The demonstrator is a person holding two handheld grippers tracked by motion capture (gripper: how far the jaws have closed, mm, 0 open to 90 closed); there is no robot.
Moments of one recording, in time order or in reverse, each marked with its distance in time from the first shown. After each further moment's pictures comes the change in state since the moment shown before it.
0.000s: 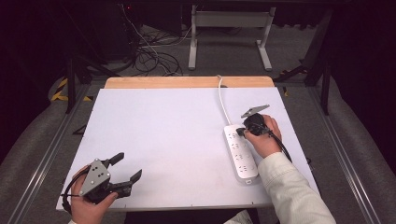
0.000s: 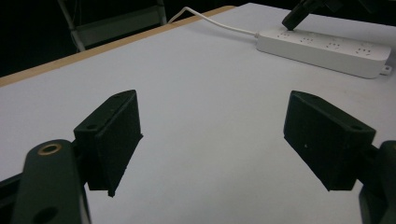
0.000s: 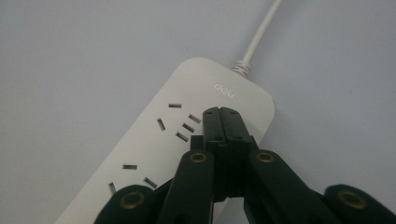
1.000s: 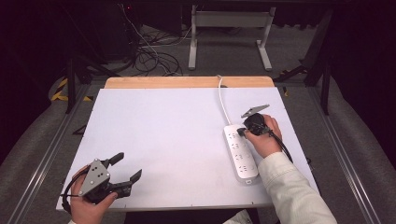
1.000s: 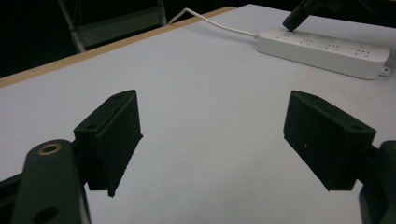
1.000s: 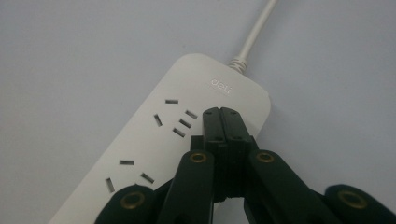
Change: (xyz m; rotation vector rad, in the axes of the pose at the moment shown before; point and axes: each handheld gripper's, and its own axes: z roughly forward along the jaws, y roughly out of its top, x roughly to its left) left arm 0.000 0.000 0.000 -0.004 -0.001 -0.004; right arm 0.000 0.000 -0.002 0.016 -0.010 -0.005
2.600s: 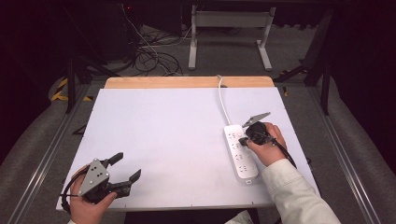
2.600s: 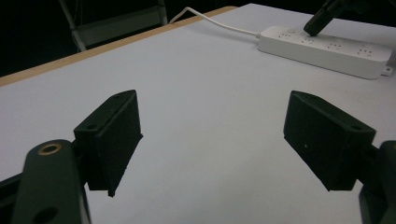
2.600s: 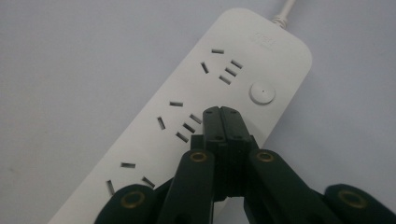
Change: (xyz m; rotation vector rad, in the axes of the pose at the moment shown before) left arm 0.002 -0.001 0.000 0.003 0.001 -0.006; right arm 0.020 -0.017 -0.016 0.065 0.040 -0.043
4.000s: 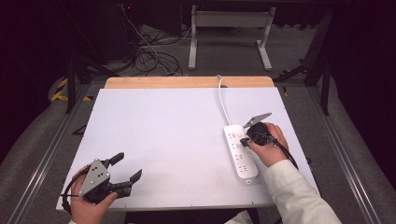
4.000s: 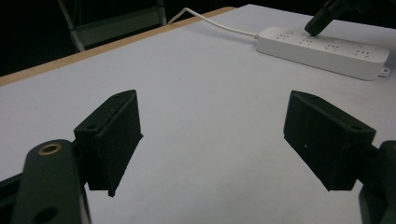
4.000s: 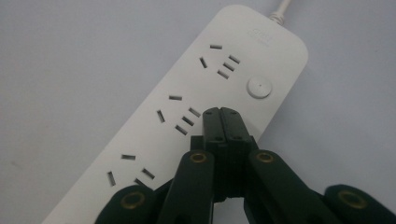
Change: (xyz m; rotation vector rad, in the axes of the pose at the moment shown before) left arm -0.002 0.001 0.000 -0.001 -0.002 0.002; right arm 0.000 -0.002 -0.004 0.005 -0.009 -0.003
